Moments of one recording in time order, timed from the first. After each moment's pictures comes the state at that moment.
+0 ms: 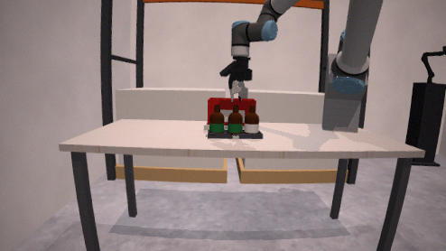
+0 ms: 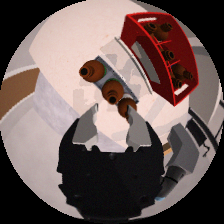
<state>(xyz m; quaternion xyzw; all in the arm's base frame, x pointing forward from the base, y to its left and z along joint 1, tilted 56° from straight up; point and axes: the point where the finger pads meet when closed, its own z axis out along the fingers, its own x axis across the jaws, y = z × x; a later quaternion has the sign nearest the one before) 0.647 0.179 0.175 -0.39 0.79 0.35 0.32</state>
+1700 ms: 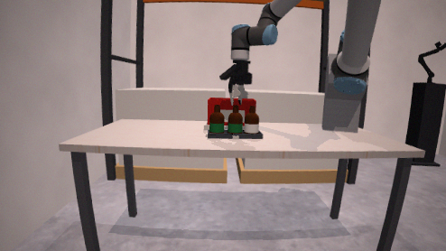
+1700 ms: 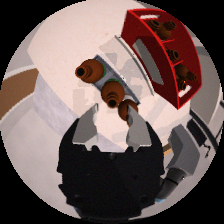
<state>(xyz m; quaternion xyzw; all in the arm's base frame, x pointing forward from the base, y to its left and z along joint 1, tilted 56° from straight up) 0.651 0.194 0.165 -0.39 0.79 0.35 0.32</state>
